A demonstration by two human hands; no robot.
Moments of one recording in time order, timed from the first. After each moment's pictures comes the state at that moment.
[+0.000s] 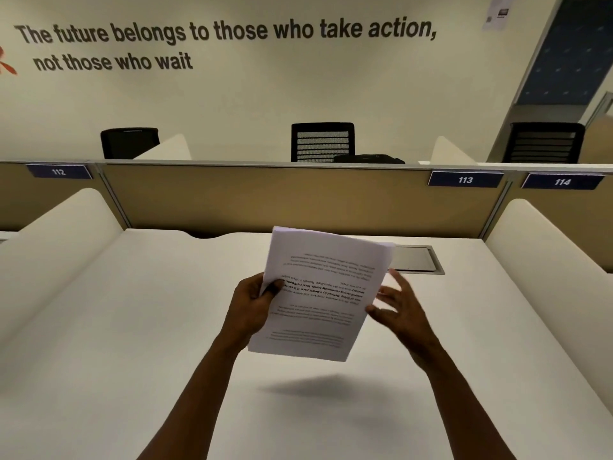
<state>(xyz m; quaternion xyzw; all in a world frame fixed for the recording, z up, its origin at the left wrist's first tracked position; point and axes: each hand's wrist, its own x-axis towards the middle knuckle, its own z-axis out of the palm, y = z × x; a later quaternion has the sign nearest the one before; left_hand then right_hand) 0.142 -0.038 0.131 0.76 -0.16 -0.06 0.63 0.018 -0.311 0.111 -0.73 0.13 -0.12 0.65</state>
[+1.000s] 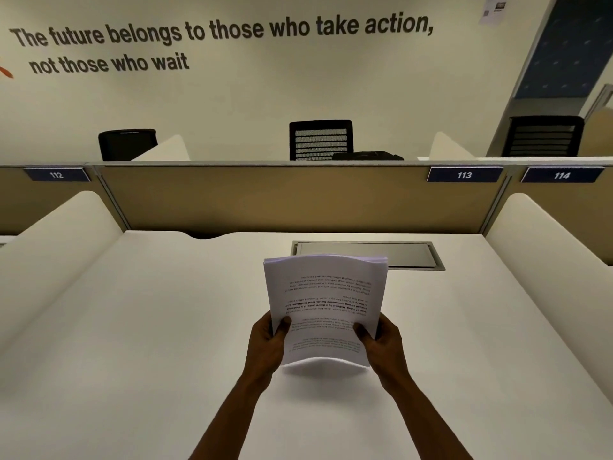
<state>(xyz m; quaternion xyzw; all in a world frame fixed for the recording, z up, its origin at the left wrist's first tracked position) 0.099 -0.054 0.064 0.72 -0.07 -0.11 0.68 0.019 -0.261 0.043 -0.71 0.19 -0.18 0.65</state>
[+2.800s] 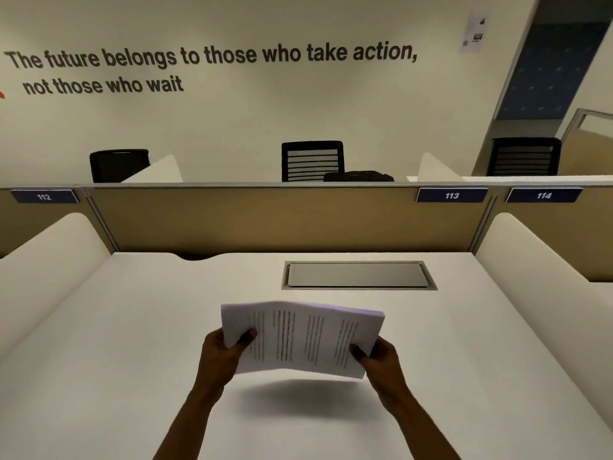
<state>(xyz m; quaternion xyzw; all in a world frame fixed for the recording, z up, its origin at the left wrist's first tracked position) 0.144 0.000 0.079 0.76 -0.06 -0.04 0.65 0.028 -0.280 0.043 -0.67 0.20 -0.15 0.70</state>
